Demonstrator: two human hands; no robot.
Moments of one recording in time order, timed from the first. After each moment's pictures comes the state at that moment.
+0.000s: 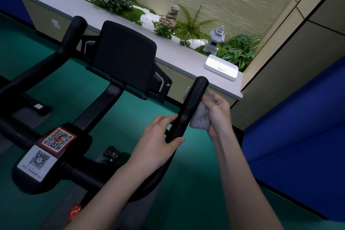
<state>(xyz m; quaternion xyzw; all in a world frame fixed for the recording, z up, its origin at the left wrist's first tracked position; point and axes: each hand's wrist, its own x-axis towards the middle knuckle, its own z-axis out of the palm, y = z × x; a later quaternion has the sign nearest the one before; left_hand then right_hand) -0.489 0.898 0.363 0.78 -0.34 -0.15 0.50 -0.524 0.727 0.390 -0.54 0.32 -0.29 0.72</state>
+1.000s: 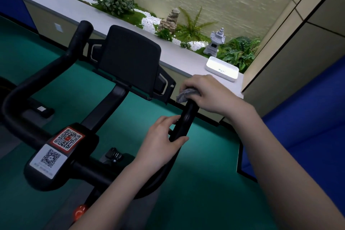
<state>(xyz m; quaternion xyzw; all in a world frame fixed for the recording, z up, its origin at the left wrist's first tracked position) -0.490 0.899 0.368 0.79 -0.34 -0.14 0.49 -0.502 0.731 0.472 -0.99 0.01 -0.03 0.12</state>
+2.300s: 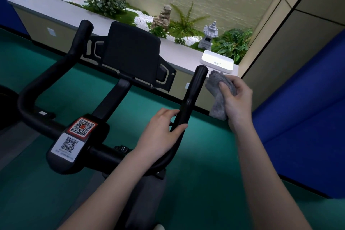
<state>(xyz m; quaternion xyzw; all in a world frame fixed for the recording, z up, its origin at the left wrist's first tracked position) -0.498 0.928 0.376 0.81 -0.38 -0.15 0.43 -0.573 0.745 0.421 -0.73 0.29 -0.40 0.47</state>
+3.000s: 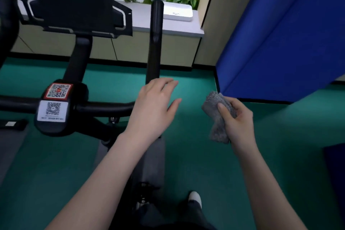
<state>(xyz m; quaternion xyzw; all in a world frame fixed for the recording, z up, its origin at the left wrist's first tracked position) -0.567 0.991 0.381 0.74 -0.60 -0.02 0.29 -0.757 0.897 0.343 -0.63 0.49 -0.39 0.46</state>
